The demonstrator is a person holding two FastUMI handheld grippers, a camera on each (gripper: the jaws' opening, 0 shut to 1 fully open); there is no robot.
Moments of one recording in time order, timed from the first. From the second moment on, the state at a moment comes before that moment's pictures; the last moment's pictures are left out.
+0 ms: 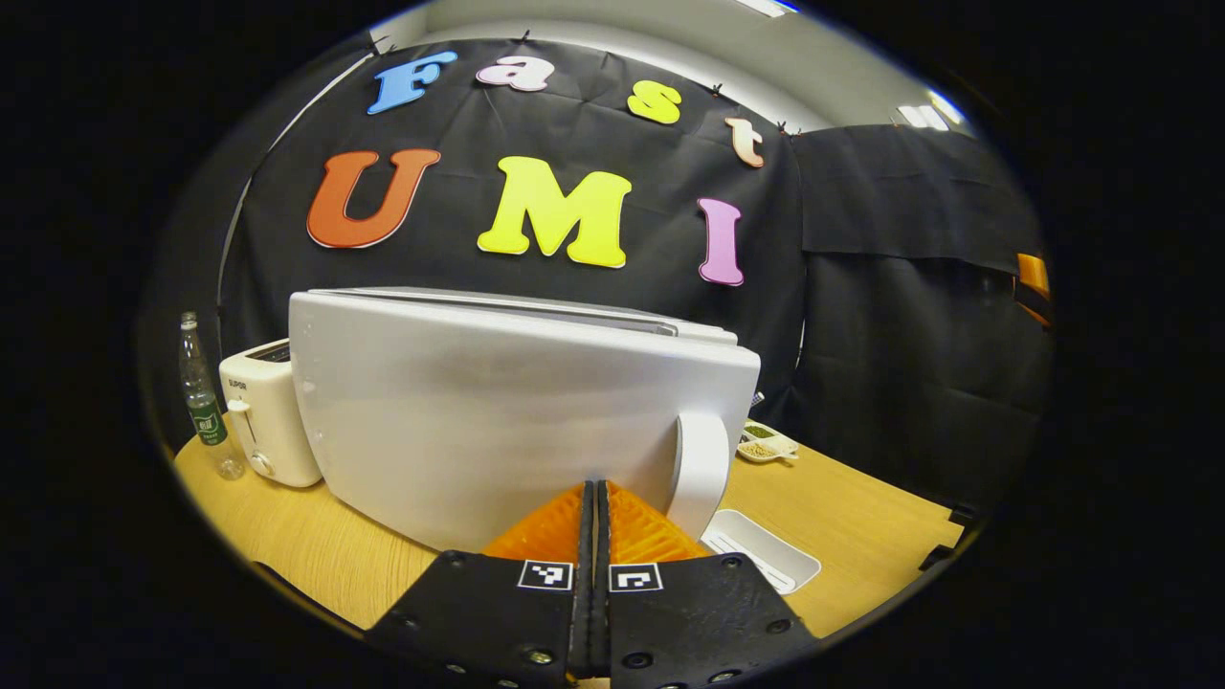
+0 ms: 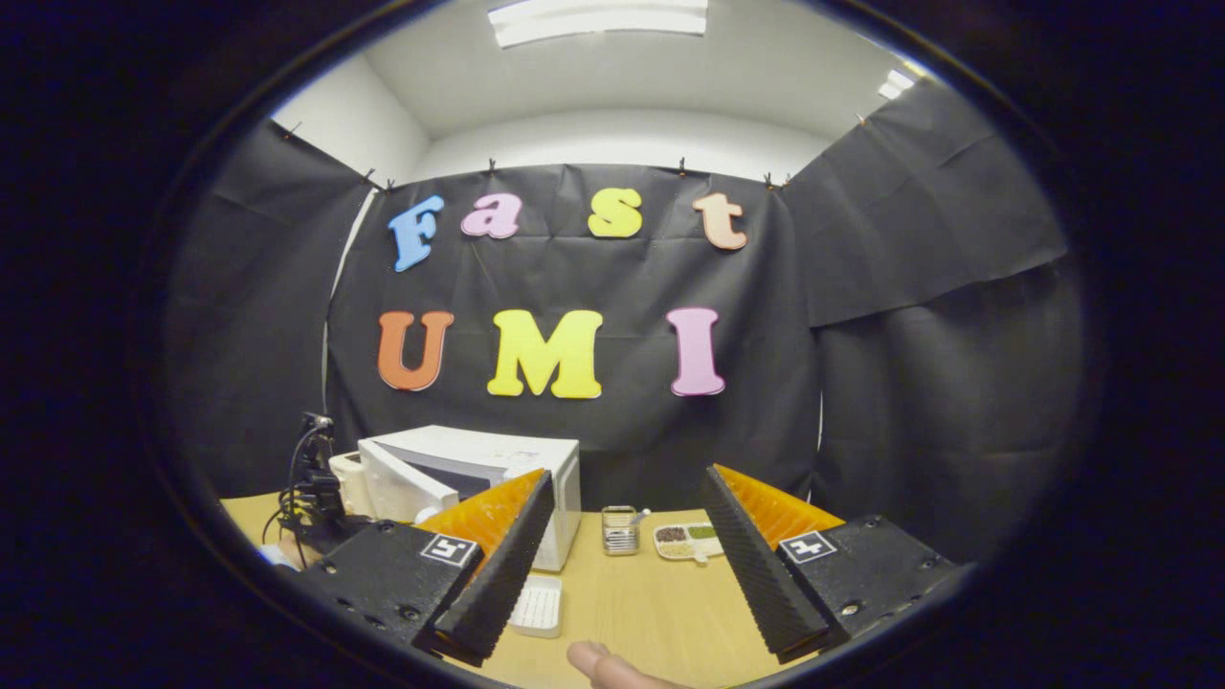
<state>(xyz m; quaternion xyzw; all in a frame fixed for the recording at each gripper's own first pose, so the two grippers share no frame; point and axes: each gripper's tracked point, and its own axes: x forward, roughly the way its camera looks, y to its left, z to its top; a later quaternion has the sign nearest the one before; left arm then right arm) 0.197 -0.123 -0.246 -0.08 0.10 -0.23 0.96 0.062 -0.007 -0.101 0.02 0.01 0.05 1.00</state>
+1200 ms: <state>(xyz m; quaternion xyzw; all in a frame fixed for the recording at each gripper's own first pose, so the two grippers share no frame) 0.292 -0.158 -0.236 -0.07 0.09 -0.17 0.98 0.106 -0.028 -0.145 0.02 0.02 0.07 1.00</state>
